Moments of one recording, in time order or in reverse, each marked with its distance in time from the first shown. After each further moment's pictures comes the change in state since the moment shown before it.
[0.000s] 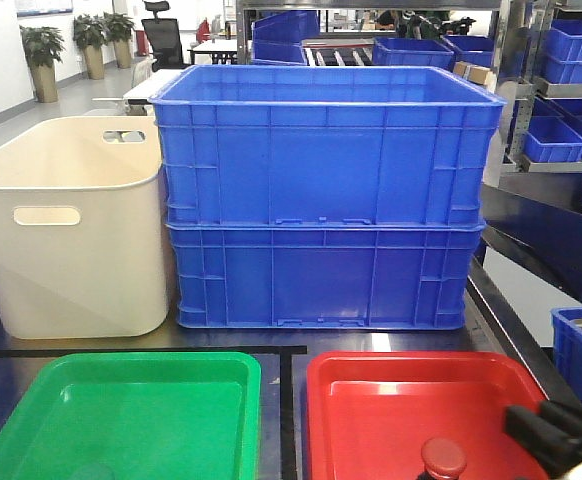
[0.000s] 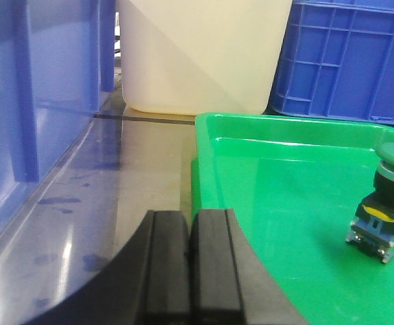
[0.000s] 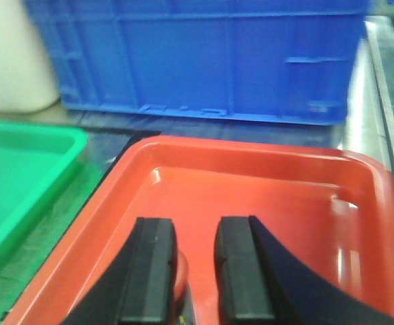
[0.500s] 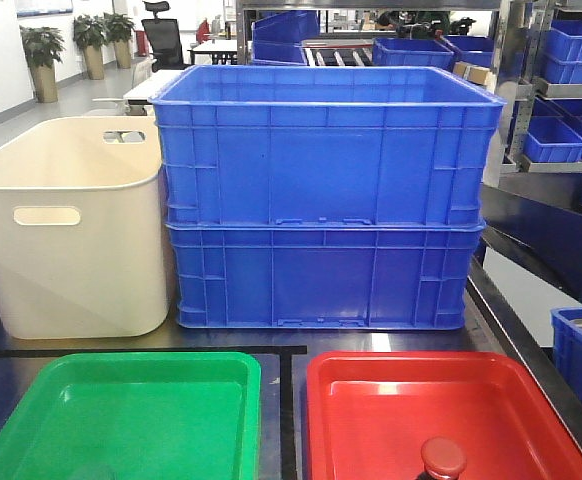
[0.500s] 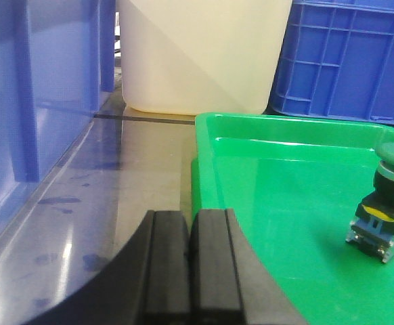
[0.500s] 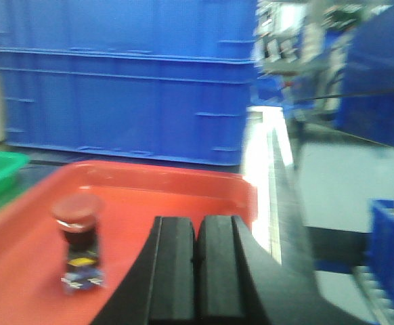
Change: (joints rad) left arm 0.000 0.000 0.000 0.000 0.001 0.000; right arm -0.217 -0.647 0.410 0.350 -0.052 -0.529
